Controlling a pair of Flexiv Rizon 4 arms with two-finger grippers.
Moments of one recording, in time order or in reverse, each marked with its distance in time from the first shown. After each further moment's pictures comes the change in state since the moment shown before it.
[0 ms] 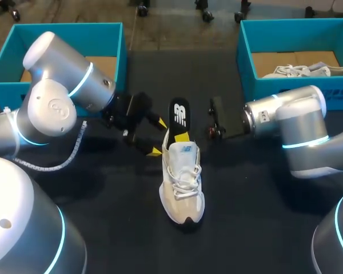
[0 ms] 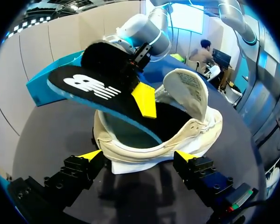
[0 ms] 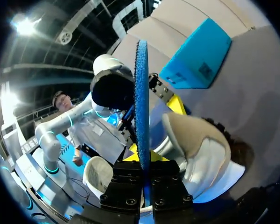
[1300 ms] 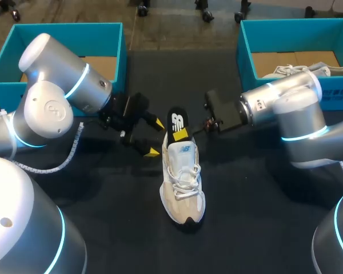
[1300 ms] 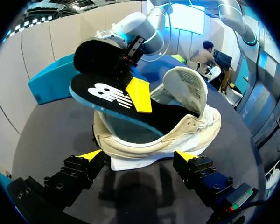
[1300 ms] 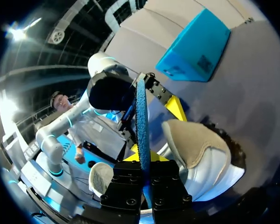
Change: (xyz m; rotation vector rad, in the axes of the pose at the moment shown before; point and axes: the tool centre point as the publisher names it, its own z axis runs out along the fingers) left arm 0.002 0.006 -0.005 0.006 -0.010 -0.012; right arm 0.003 0.009 0.001 0.101 -0.008 0.065
